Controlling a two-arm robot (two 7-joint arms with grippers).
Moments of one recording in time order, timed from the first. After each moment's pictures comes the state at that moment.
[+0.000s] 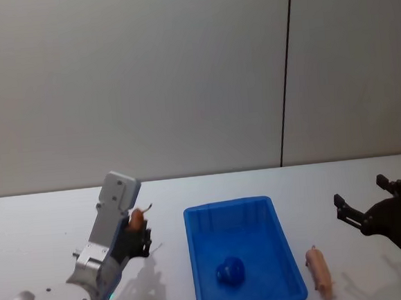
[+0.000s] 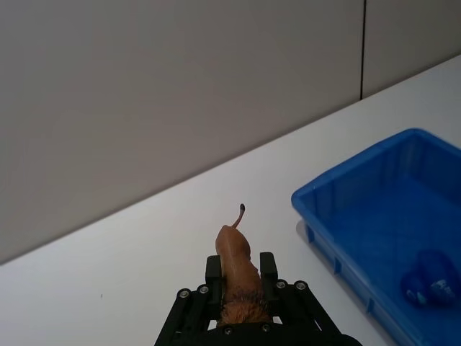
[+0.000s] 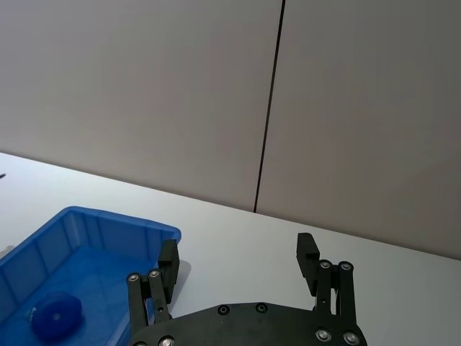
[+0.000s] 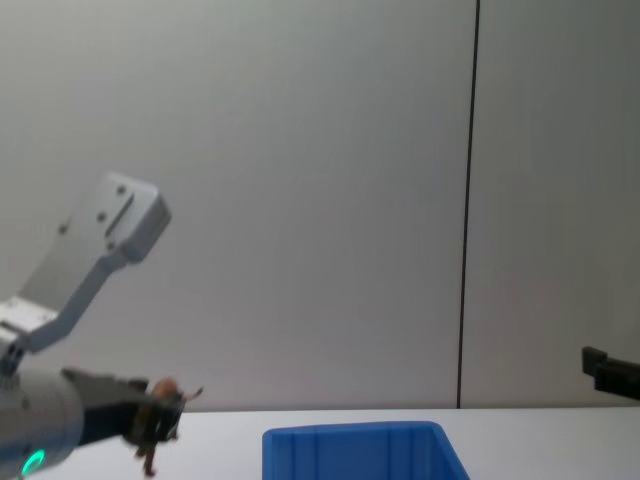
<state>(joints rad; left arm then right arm) -0.22 0.35 0.38 -1.53 -0.19 0.39 0.07 0.05 0.37 -0.22 -1.53 0.28 -0.02 0.16</state>
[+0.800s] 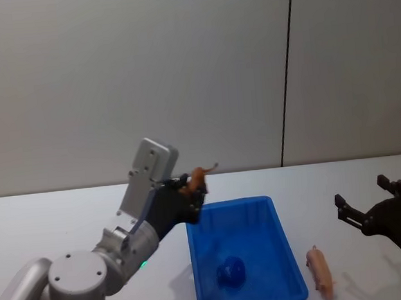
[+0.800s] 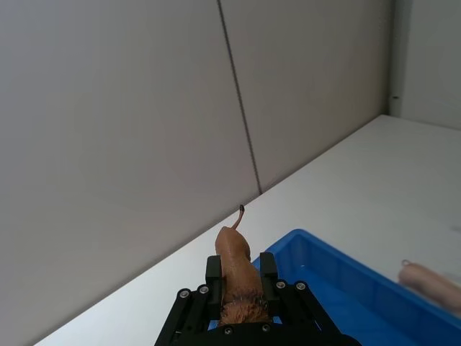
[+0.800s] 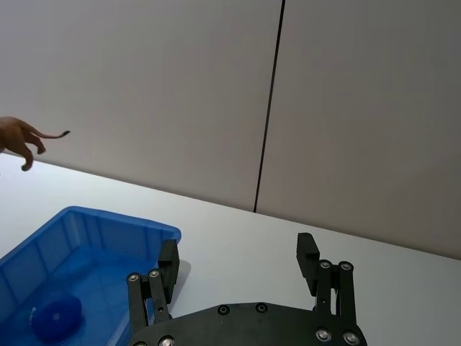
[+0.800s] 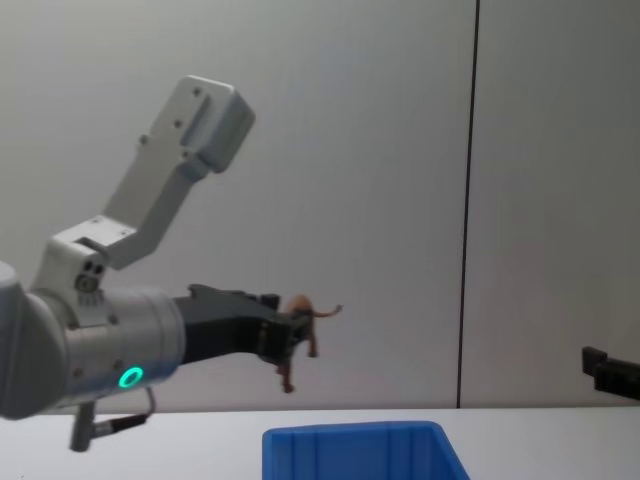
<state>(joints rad) -0.31 0.30 0.40 -1.50 -0.16 0.24 -0.20 0.05 0.37 -0.22 -1.53 0.28 -0.02 0.16</state>
